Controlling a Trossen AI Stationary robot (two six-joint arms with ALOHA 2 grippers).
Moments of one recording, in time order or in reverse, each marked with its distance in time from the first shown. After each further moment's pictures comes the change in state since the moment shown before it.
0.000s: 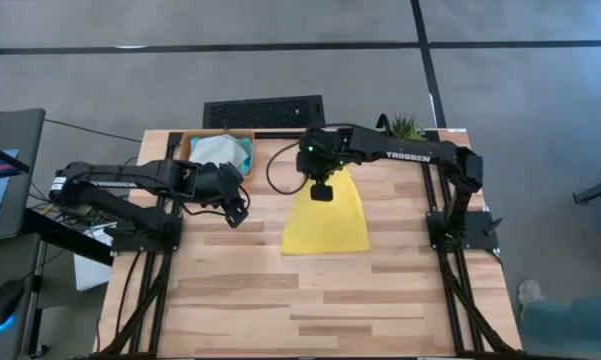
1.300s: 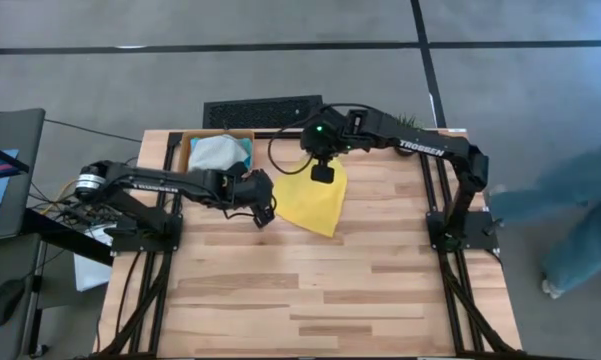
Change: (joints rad) left arm 0.026 0.248 -0.035 0.255 -0.154 0.209; right arm -0.038 -0.037 0.155 -0.091 0.121 0.025
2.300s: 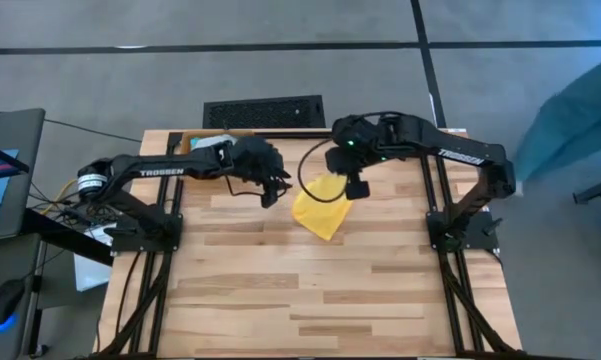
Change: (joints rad) left arm 0.323 0.009 -0.111 0.554 0.646 0.474; right arm 0.138 -0.199 -0.001 -0.224 -0.005 -0.181
